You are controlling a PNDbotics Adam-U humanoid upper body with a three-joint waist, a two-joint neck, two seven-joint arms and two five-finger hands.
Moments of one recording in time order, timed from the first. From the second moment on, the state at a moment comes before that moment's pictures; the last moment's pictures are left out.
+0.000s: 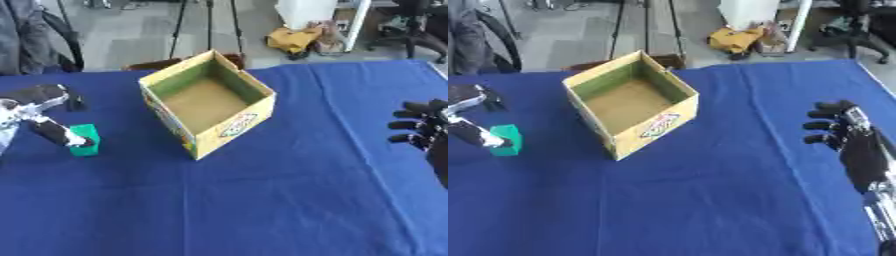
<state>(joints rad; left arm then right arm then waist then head) -0.74 0.60 -0.07 -0.93 -0.98 -0.32 -0.44 -0.23 -0.44 -0.01 -1.58 -0.34 -0.05 0.08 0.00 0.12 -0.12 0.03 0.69</state>
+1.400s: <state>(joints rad) -0.74 0.56 -0.07 -0.87 -1.00 -0.34 -0.42 -0.23 -0.44 -0.01 -1.57 -0.34 -0.05 0.09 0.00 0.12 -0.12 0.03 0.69</state>
